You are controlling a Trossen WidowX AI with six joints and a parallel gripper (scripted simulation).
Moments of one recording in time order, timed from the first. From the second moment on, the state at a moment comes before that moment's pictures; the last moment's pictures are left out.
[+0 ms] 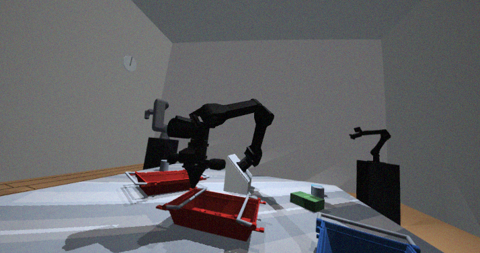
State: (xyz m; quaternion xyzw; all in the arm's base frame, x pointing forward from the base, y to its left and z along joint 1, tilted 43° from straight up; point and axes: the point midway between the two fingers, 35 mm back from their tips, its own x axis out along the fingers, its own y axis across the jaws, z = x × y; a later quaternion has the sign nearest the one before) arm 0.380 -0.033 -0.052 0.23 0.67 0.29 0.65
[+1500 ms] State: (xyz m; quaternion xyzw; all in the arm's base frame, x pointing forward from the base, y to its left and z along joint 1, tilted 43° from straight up) arm 0.246 -0.166 -0.145 0.39 0.72 0.10 0.57
